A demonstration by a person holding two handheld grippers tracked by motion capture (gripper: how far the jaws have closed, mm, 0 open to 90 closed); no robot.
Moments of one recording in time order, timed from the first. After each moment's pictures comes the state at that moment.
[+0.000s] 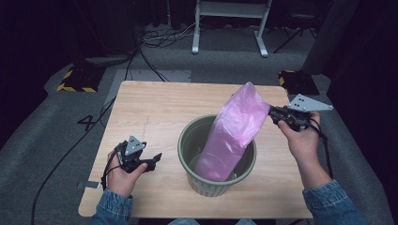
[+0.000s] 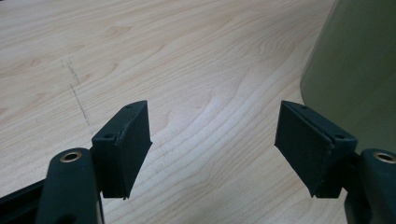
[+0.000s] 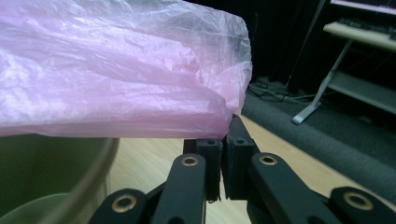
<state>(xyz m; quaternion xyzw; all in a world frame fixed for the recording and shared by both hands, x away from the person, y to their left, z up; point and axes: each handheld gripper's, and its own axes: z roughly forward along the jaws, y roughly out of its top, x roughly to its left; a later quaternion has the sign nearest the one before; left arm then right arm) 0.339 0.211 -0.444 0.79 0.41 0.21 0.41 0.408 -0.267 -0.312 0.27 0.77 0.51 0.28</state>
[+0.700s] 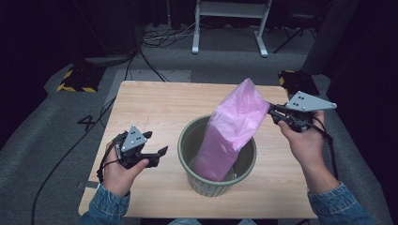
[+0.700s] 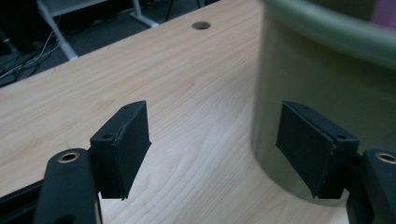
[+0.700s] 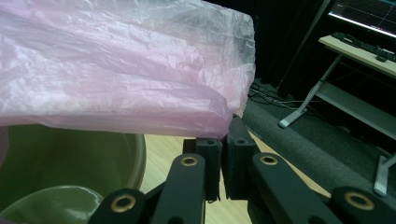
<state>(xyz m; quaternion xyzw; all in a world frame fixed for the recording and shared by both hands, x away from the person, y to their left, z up) 0.322 0.189 -0.369 0.79 0.34 0.22 0.46 0.385 -0.249 -0.279 0.24 0.79 0.48 0.30</state>
